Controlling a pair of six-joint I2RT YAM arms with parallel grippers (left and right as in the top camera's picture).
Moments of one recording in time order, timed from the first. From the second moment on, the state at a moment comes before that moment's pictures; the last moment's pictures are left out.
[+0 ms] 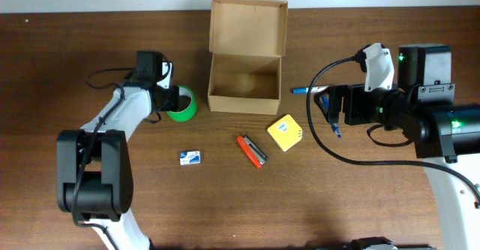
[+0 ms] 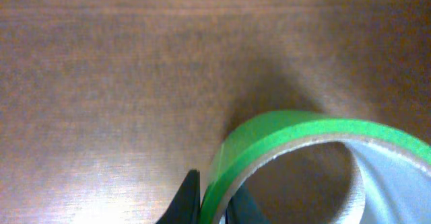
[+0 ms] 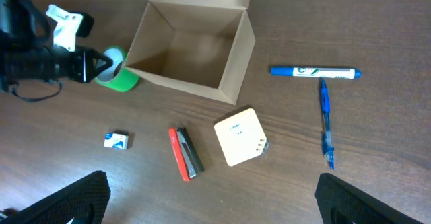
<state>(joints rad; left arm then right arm) -0.06 1.94 1.27 -0.49 -0.02 0.00 0.07 1.27 1.50 -1.14 -0.36 0.07</state>
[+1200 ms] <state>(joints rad) -0.44 2.09 1.85 -0.72 0.00 -0.12 0.07 1.27 1.50 -1.13 -0.36 0.07</state>
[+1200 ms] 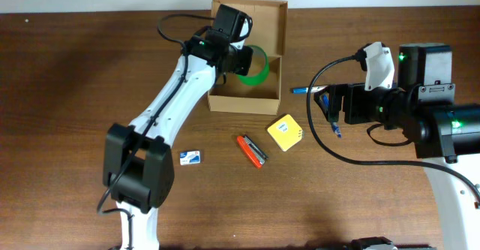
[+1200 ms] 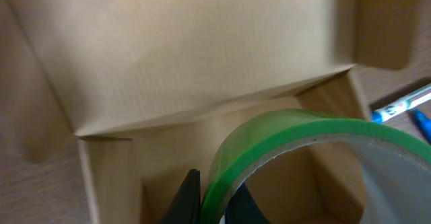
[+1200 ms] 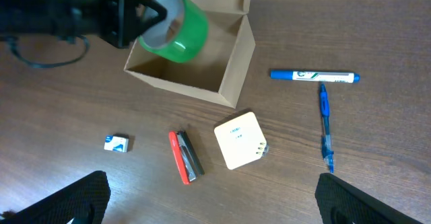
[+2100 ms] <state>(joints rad) -0.44 2.12 1.82 -0.79 -0.13 -0.21 0.07 1.27 1.50 -1.14 -0.35 0.07</state>
